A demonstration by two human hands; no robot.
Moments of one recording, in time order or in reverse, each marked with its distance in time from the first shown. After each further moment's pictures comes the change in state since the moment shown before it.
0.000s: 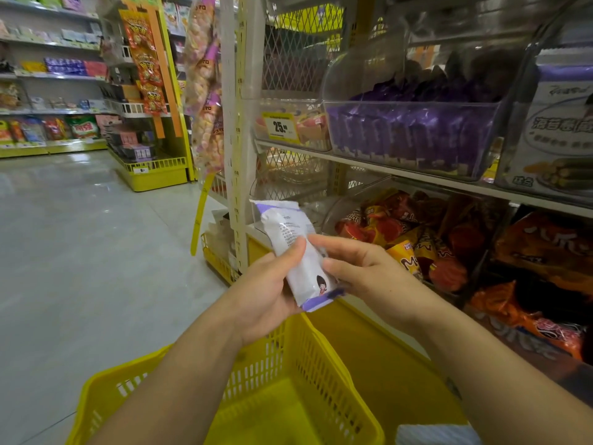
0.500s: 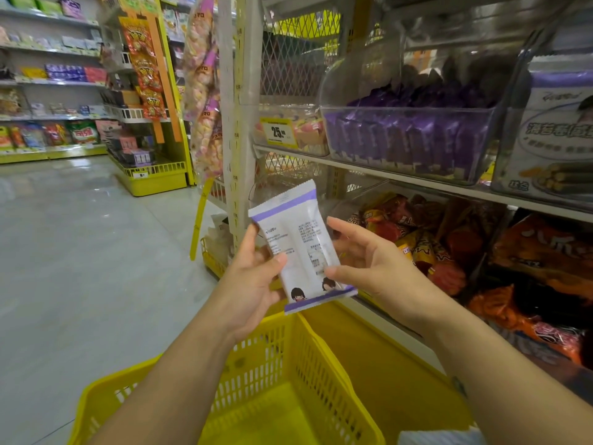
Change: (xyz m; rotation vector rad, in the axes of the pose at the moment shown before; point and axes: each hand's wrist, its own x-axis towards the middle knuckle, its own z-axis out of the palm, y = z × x) left_hand 0.000 0.007 -0.008 0.152 0.204 0.230; right_hand -0.001 -0.006 -0.014 -0.123 0.022 -0.077
